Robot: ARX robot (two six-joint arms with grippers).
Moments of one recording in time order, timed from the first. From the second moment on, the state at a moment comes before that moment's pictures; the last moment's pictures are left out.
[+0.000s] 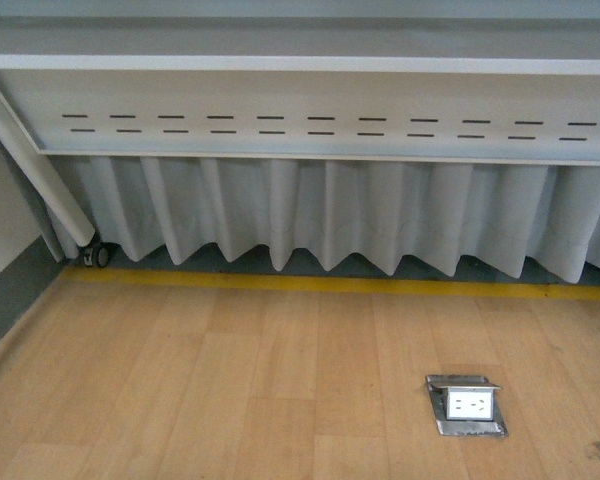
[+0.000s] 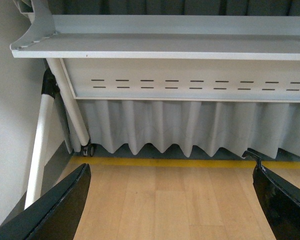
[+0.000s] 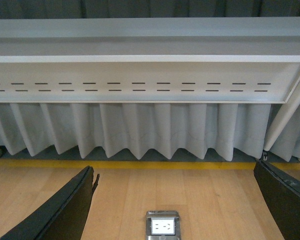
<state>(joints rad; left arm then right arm) 0.00 0.01 0.01 -0.01 0.00 0.00 0.00 0.00 0.01 0.00 0.00 -0.01</state>
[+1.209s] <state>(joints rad) 0.00 0.01 0.01 -0.01 0.00 0.00 0.00 0.00 0.01 0.00 0.00 -0.01</state>
